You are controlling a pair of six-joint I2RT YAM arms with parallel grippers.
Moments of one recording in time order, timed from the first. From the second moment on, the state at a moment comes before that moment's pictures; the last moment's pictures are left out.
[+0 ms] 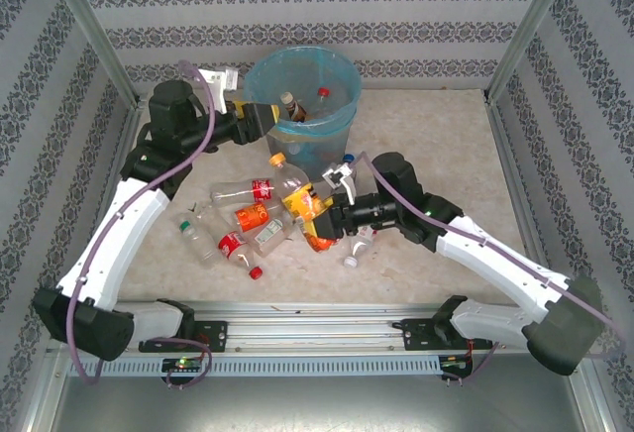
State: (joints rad) left arm -0.25 1.29 1.38 -0.32 0.64 -0.52; right arm 0.69 1.13 0.91 -0.24 -0.83 0.37
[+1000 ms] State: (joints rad) left arm -0.19 1.44 1.27 0.26 1.16 -1.15; right arm 0.63 1.13 1.00 -0.24 -0.73 0.37
